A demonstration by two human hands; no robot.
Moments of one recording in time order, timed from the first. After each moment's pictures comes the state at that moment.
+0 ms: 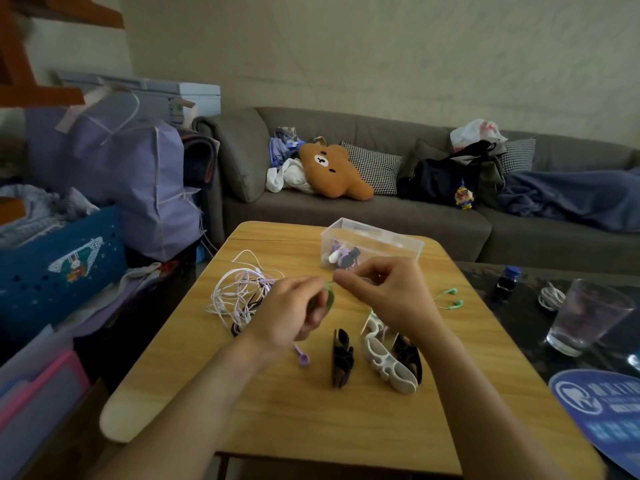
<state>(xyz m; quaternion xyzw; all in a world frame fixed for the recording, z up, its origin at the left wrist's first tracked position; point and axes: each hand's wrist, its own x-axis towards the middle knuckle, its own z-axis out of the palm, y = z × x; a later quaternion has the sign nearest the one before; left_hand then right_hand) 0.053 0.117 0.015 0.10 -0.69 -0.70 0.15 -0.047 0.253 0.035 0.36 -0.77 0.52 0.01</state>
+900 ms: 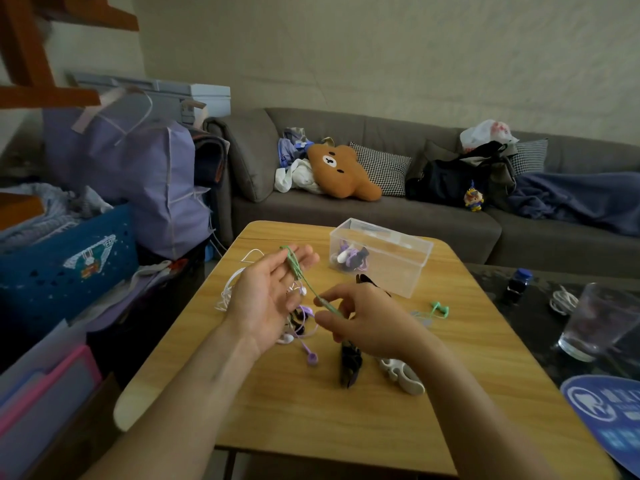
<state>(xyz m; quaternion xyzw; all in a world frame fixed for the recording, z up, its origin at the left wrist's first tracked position) 0.057 0.091 0.022 0.15 -0.45 -0.85 0.23 -0.027 0.235 0.026 0.45 -0.84 0.28 -0.12</state>
